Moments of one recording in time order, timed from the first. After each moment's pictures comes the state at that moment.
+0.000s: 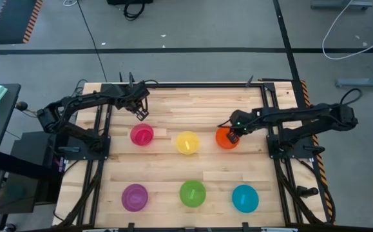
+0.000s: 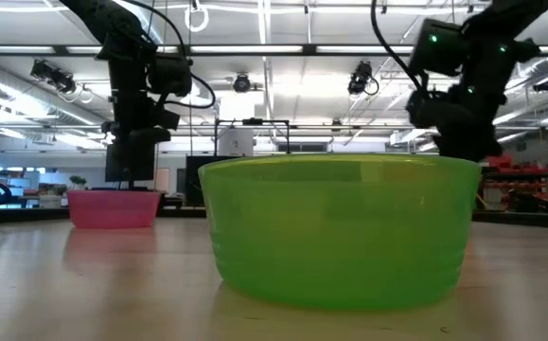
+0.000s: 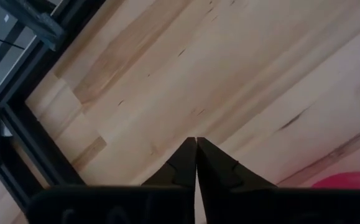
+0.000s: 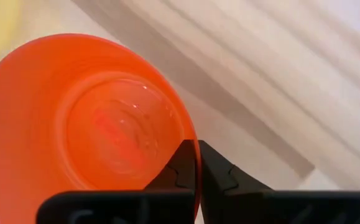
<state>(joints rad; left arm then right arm) 0.62 1.40 0.89 -0.80 -0.32 -0.14 -0.19 1.15 0.62 -0.66 0.12 0.66</state>
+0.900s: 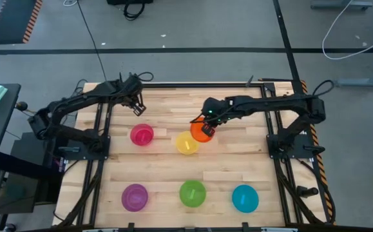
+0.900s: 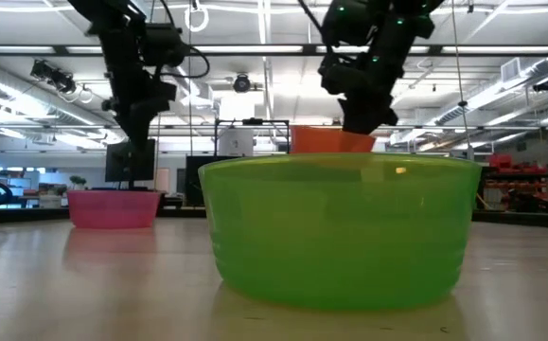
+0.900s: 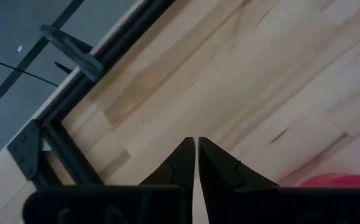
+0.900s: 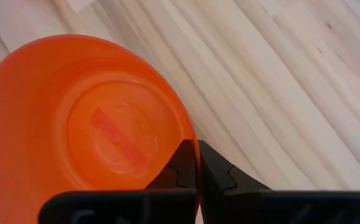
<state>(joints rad) 0.64 1.27 0.96 -0.86 -0.32 -0.09 -0.19 1.58 1.17 -0.70 0.12 0.40</state>
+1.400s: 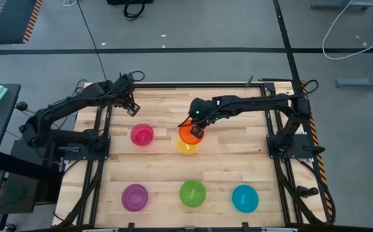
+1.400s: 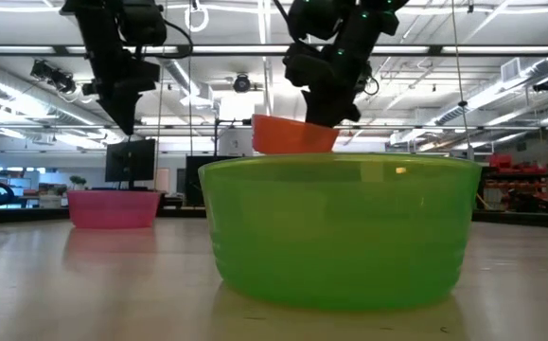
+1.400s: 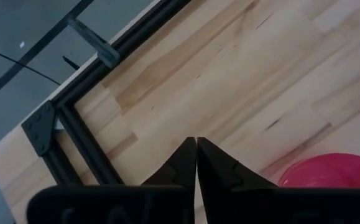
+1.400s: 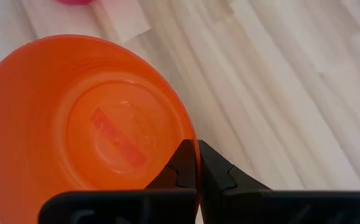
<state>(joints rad) 0.64 1.13 0.96 -0.96 -0.32 -0.15 -0.15 1.75 1.38 -0.72 0.08 0.31</state>
